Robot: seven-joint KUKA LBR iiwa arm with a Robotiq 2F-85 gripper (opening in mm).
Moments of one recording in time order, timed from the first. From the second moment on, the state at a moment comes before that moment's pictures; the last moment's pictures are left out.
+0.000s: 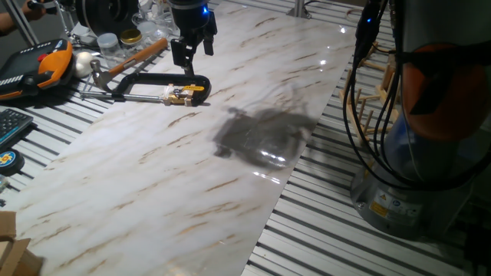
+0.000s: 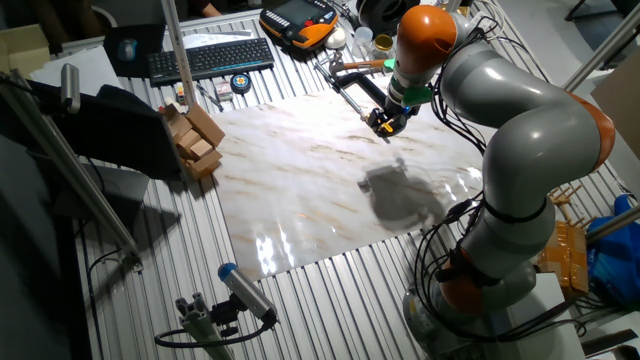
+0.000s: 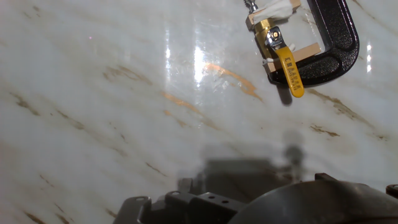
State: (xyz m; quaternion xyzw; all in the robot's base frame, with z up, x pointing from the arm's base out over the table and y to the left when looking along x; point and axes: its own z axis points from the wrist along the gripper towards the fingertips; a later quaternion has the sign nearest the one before) arm 0.515 0.001 0.236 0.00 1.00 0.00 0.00
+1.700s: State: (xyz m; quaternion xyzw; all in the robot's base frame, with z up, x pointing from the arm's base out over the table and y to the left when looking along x) arm 0.518 -0.006 0.214 -0.03 1.00 0.00 0.01
